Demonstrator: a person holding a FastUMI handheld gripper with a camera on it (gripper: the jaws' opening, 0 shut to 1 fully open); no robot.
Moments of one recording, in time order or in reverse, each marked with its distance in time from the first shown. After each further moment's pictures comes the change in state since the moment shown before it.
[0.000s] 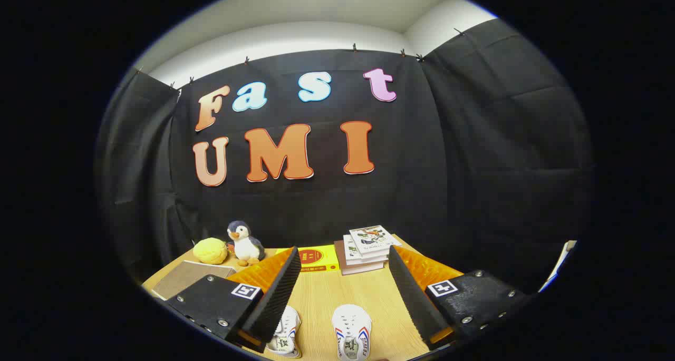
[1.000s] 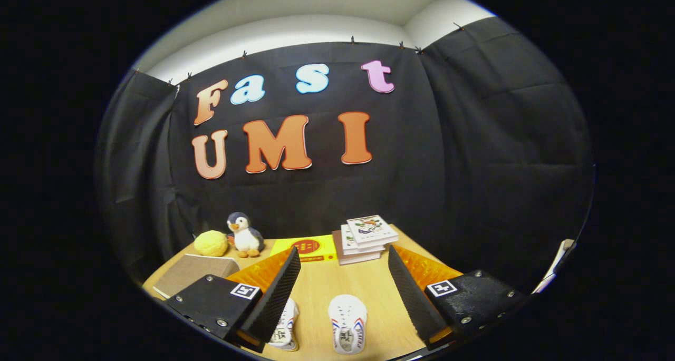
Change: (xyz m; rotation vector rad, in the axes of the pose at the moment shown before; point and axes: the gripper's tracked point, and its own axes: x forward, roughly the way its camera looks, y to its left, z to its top) arm 0.001 0.007 -0.014 0.070 0.105 0.091
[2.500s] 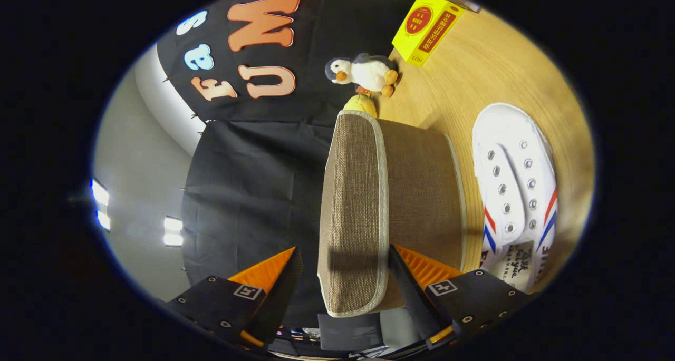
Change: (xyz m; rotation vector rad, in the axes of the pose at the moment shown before) arm 0.002 0.236 -0.194 0.911 1.028 0.926
